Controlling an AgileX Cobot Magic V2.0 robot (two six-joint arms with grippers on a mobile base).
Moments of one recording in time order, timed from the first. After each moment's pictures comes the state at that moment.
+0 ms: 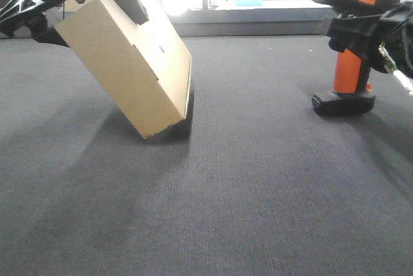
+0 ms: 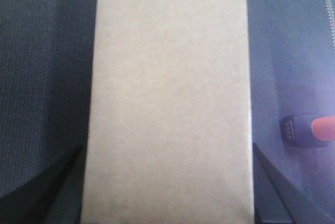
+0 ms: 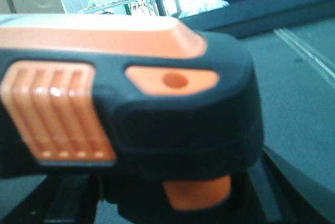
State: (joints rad) left arm -0.38 1.53 -1.11 -0.33 0.43 -0.29; right arm 0.15 1.79 -0.57 0.18 -1.14 0.16
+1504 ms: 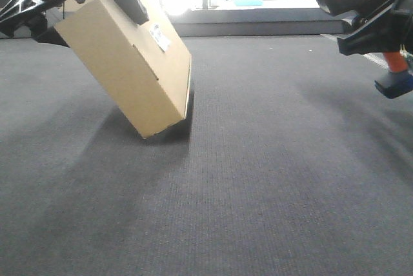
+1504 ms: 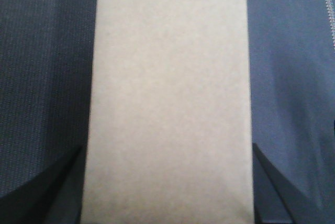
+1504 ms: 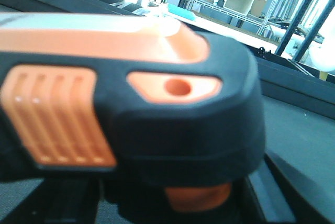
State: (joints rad) left arm -0.38 1.53 -1.11 -0.33 0.43 -0.29; right arm 0.15 1.66 -0.57 0.35 -1.01 -0.49
